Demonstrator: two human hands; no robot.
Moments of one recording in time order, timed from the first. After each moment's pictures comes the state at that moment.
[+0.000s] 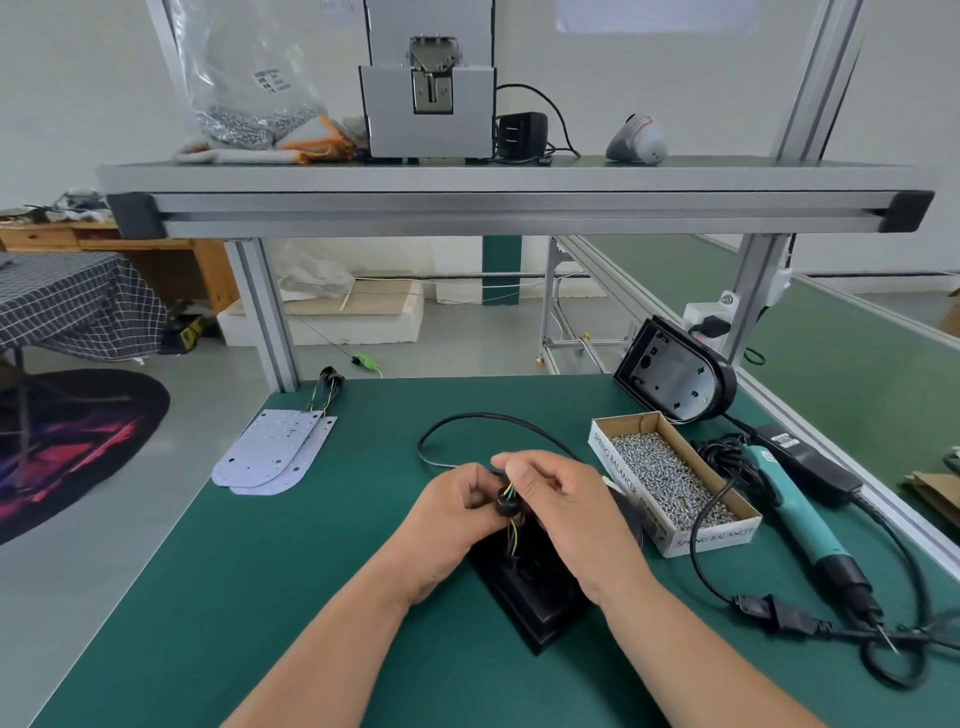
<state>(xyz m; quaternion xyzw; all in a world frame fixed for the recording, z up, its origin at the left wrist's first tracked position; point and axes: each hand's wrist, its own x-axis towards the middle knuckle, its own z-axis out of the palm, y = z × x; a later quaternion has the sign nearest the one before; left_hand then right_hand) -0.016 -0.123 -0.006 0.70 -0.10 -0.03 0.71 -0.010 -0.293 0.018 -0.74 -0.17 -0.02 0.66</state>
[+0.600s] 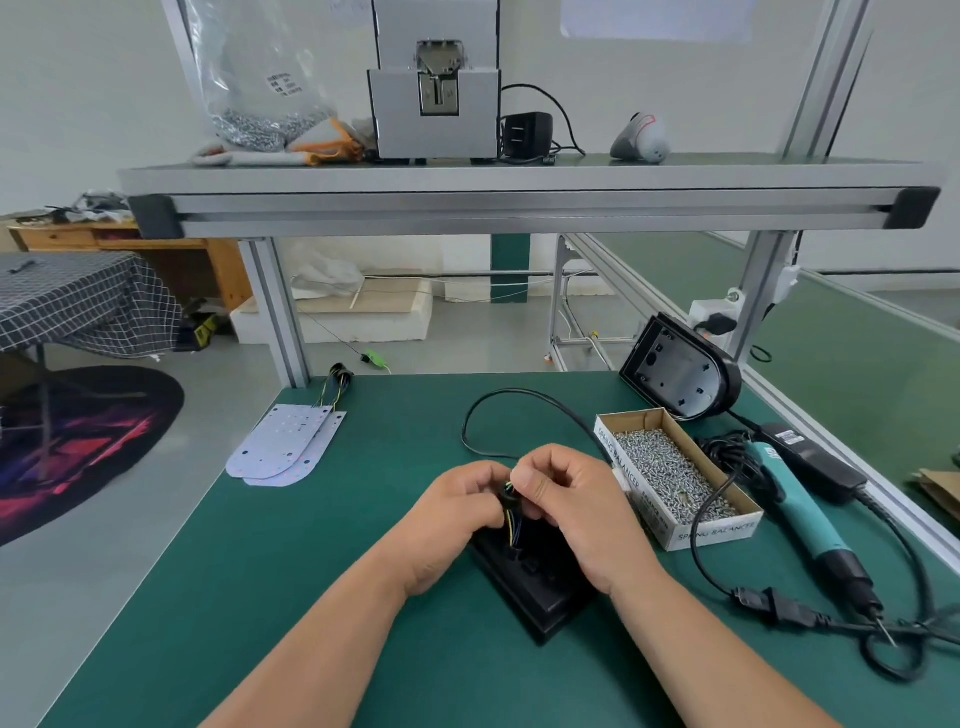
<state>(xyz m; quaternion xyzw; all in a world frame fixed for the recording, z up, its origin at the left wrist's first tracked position) -0.023 -0.121 0.006 0.70 -0.11 -0.09 0.70 -0.008 -0.301 0.012 -0.70 -0.18 0.00 0.70</state>
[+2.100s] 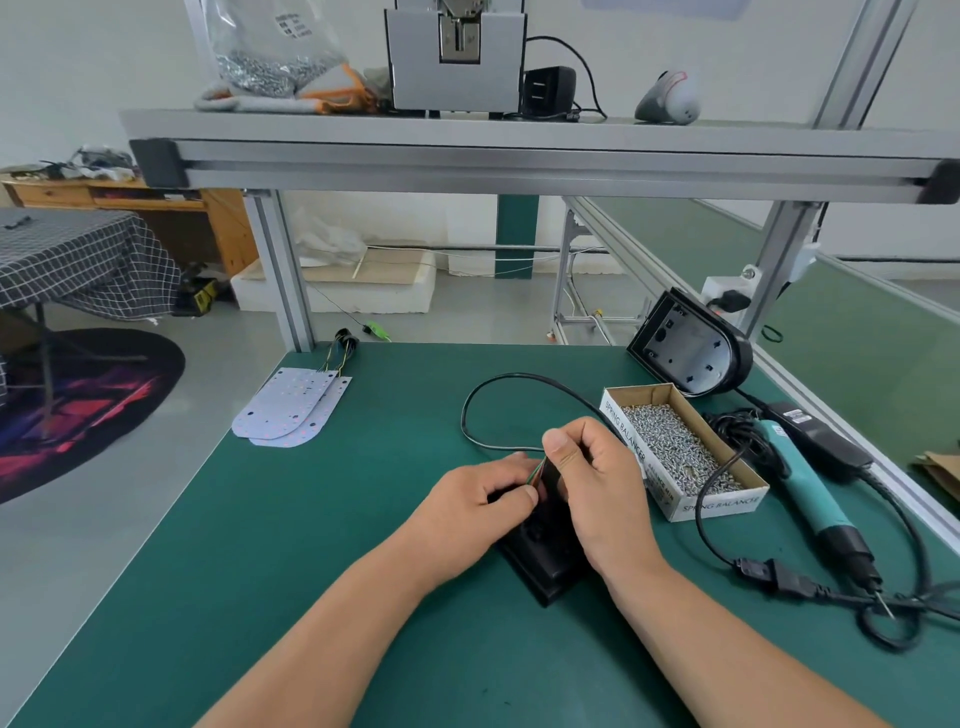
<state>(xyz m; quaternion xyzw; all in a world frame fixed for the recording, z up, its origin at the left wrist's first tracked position) -0.053 -0.130 0.001 0.79 -0.16 -0.04 0.58 -0.020 -0.297 -0.001 -0.74 -0.12 -0.13 0.64</state>
